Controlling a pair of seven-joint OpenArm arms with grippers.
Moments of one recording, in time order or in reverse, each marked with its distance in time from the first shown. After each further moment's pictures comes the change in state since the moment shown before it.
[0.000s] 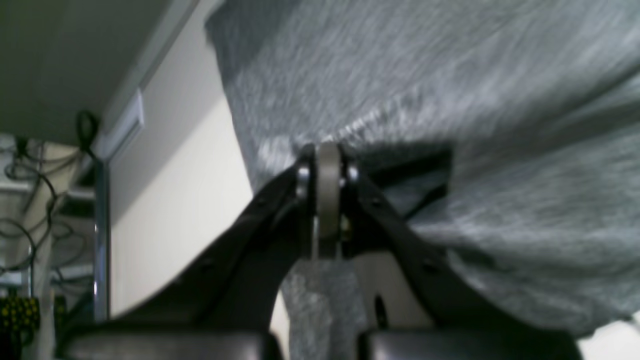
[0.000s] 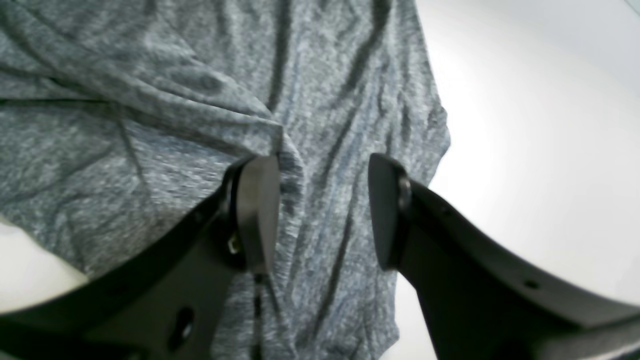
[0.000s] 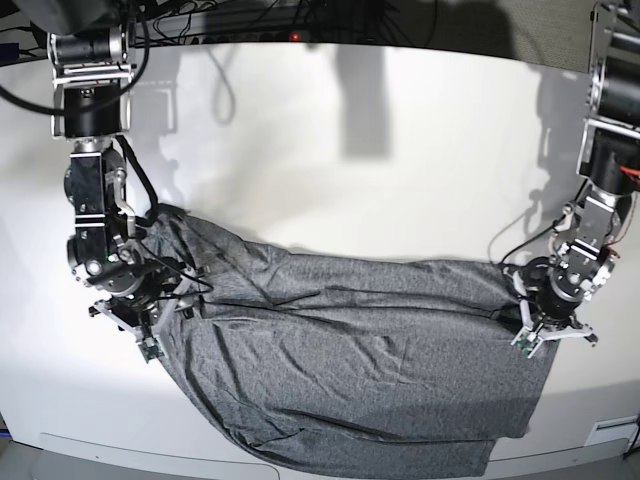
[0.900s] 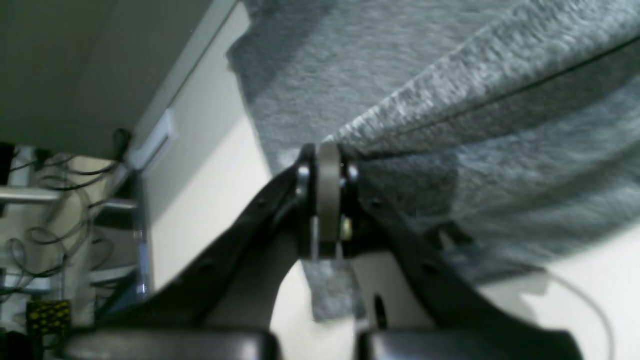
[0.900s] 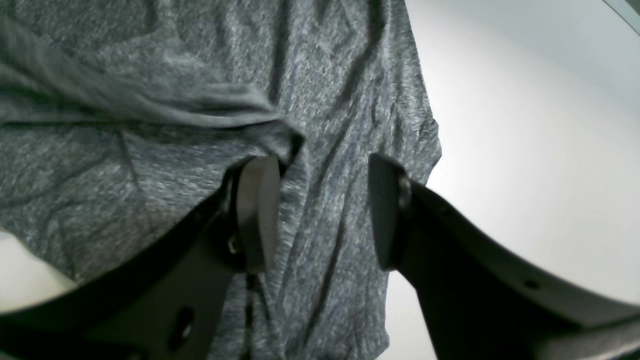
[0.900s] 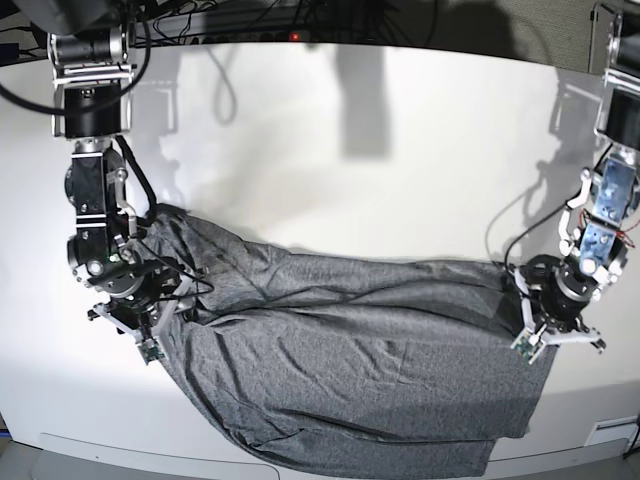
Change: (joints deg) left arm 11.0 -6.3 0.0 32.3 -7.9 -2.2 18.4; right arm 0.0 0.0 0.0 0.0 -2.6 0.0 1.9
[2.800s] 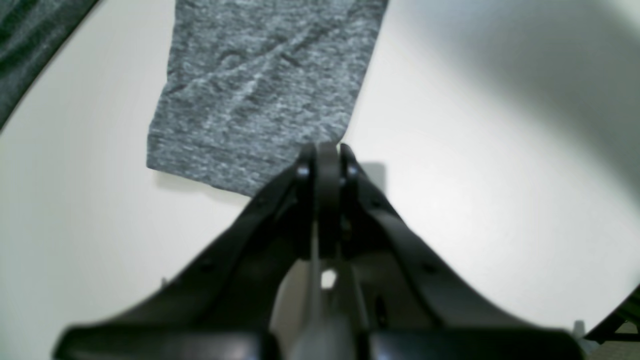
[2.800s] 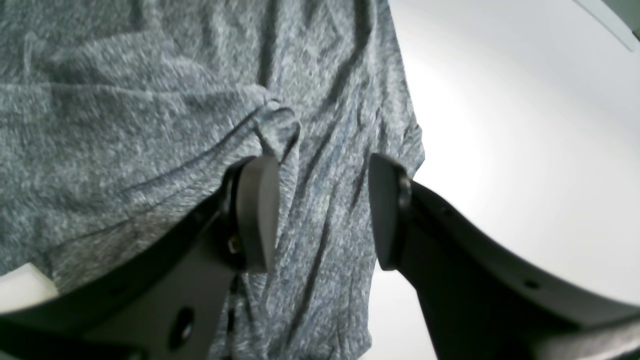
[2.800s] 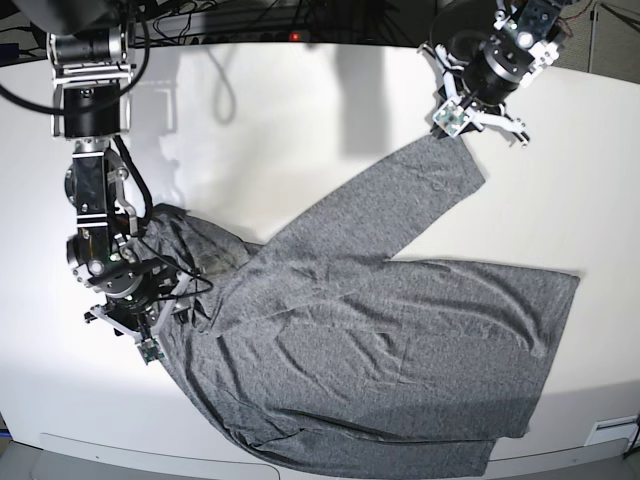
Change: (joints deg) left arm 45.9 4.6 -0.1 28.3 1.3 0.2 0.6; right arm 0.0 0.1 0.0 0.0 -2.9 0.0 1.4
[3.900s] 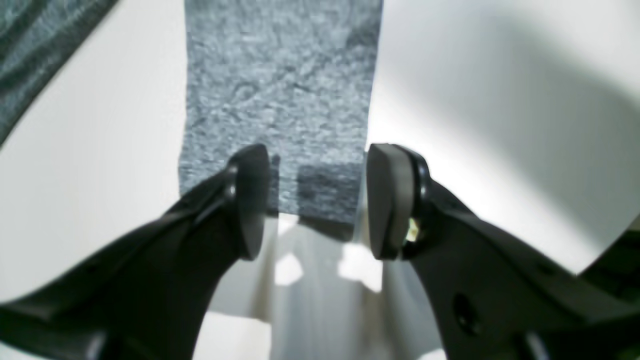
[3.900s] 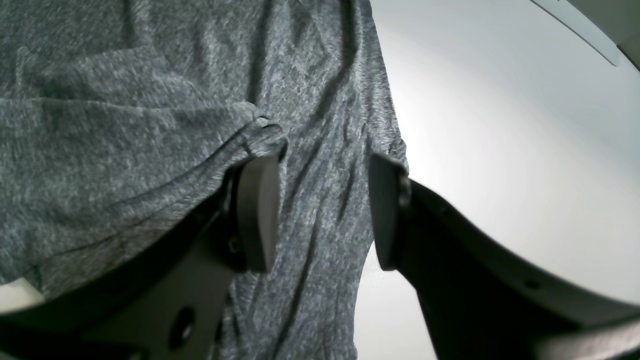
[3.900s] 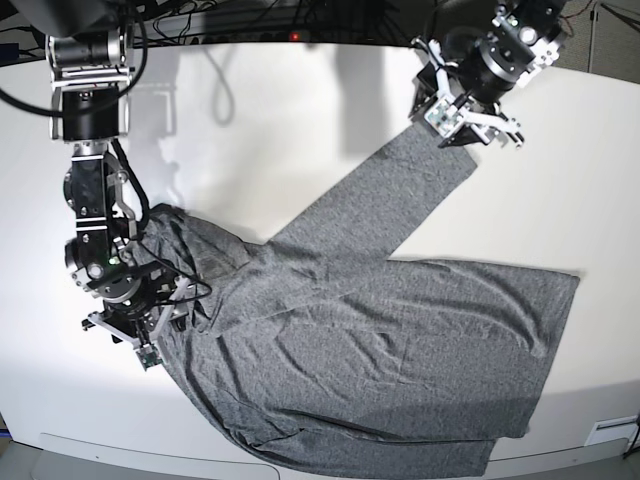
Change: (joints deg) left arm 1.2 0.0 0.0 7.0 -2.8 -0.2 3.8; right arm 0.6 0.2 0.0 0.0 -1.6 0.0 1.9
